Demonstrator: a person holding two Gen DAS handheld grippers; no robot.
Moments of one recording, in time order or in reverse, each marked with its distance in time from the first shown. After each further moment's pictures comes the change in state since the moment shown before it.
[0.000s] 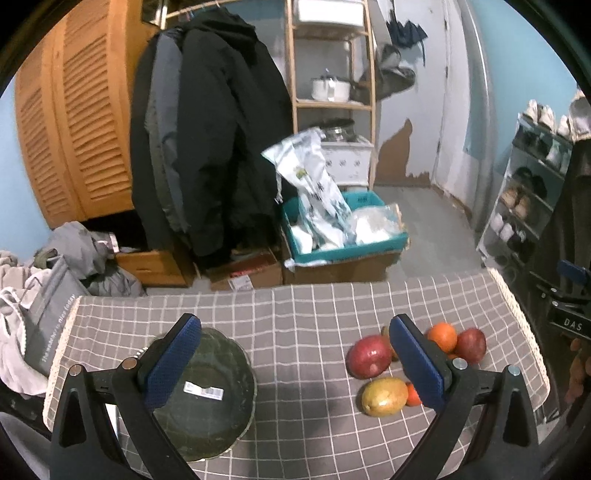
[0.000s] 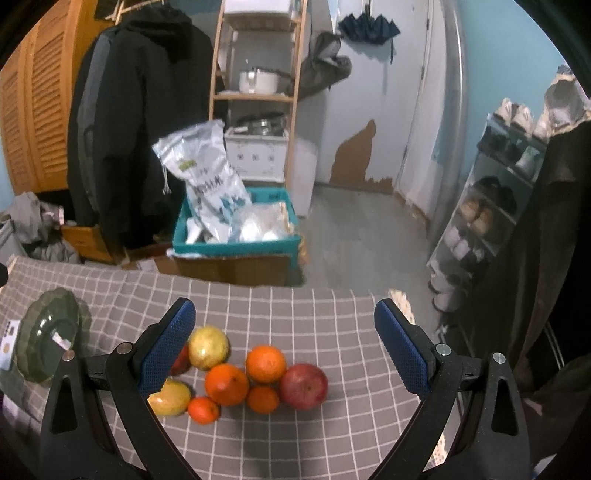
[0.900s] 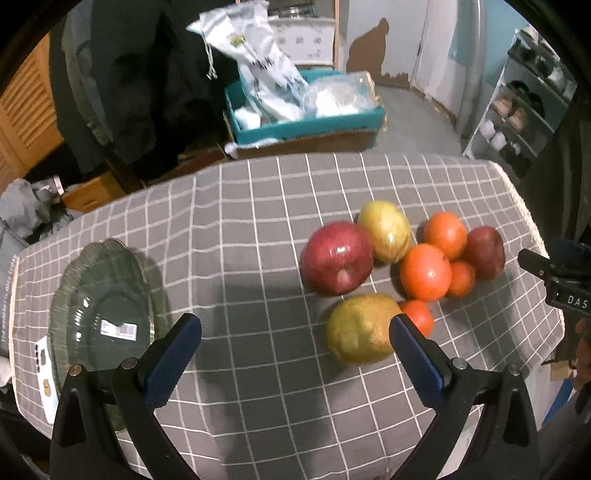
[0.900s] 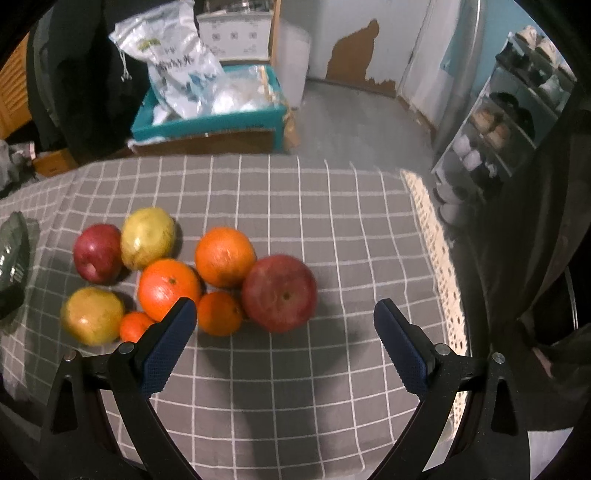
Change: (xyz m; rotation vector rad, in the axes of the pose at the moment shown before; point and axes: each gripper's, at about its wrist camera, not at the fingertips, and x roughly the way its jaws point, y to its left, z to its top) left arm 0.126 -0.065 -0.074 0.085 0.388 -0.089; right arm 0.103 -0.027 -0.082 0.018 0.394 -0.010
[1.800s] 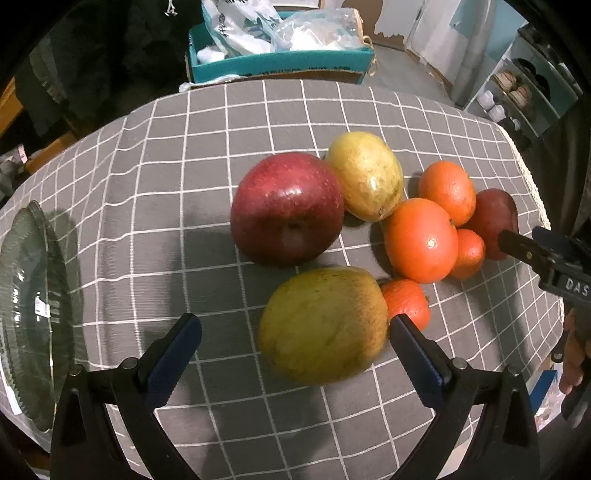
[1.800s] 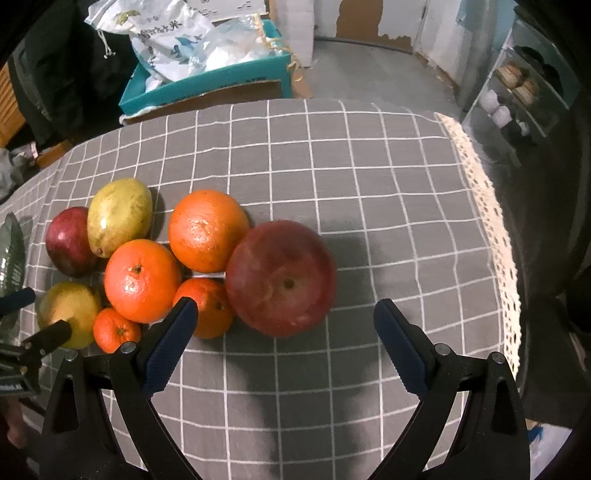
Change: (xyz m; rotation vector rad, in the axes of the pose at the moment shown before) left arm 0.078 -0.034 -0.009 -0.020 0.181 -0.088; right arm 0.068 -0.012 0.002 0.047 0.122 0.113
